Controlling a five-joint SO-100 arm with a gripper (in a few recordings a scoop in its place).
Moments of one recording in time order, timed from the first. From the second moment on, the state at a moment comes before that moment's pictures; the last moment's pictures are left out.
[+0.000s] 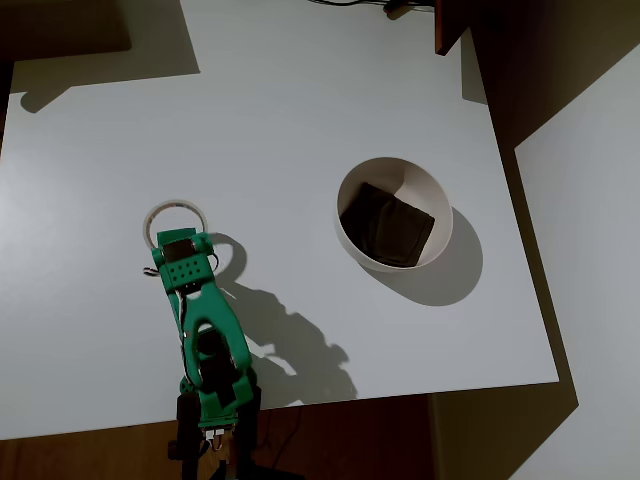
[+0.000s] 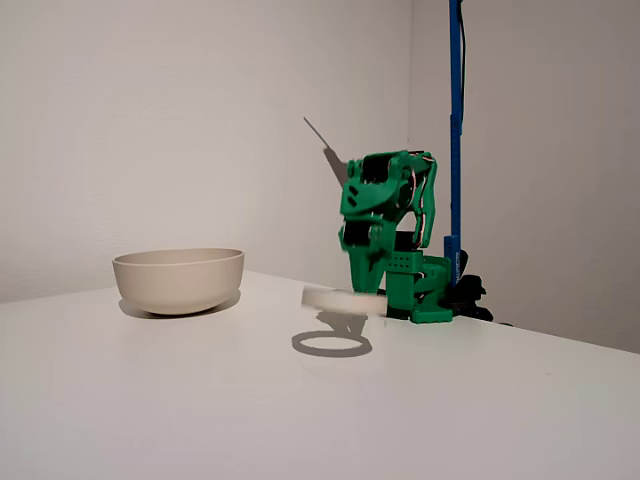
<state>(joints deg) -16.1 133.1 134.3 64.4 12.0</state>
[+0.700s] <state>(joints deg) 2.2 171.4 121.0 80.9 8.6</state>
